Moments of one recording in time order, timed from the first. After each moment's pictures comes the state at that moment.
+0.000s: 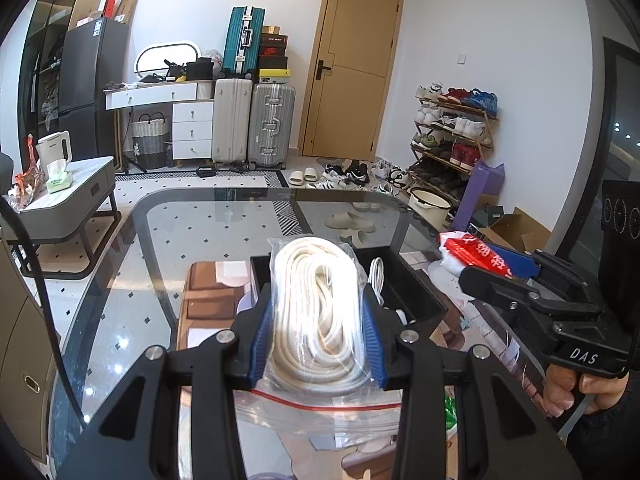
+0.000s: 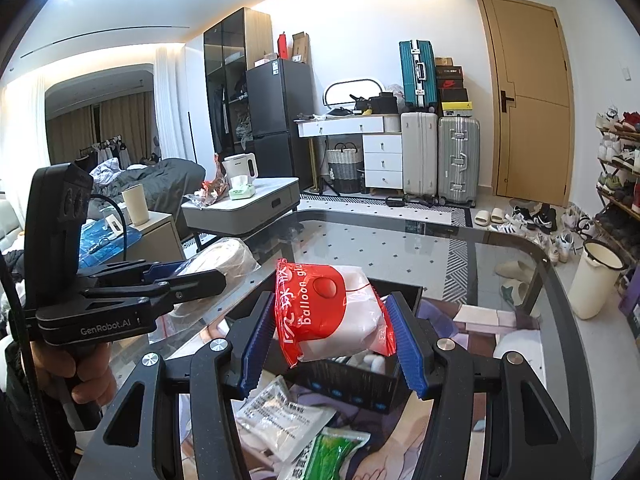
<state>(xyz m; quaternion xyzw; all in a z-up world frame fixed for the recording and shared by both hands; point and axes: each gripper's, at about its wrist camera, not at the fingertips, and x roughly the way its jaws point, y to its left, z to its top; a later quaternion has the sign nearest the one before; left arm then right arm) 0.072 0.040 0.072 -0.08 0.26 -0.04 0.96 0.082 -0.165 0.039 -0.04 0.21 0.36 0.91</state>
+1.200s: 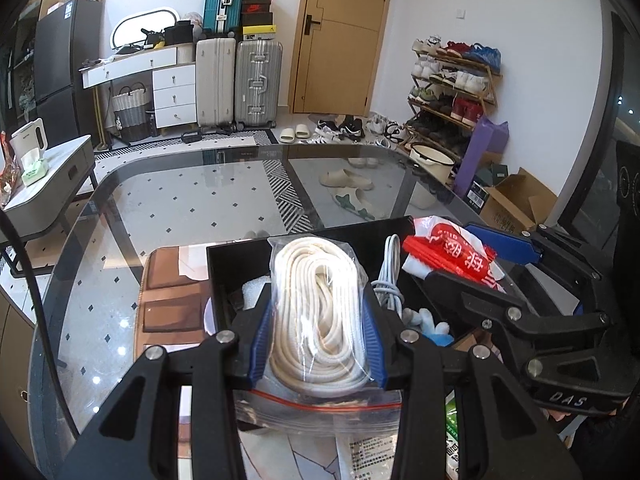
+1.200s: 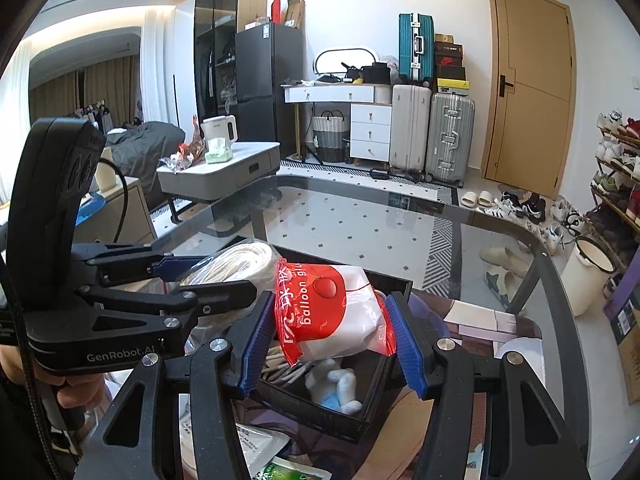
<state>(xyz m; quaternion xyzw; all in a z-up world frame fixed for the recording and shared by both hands) 0.157 0.012 0.039 -0.05 0.34 -0.06 0.94 0.146 -0.131 0.003 -0.10 0.26 0.33 0.90</state>
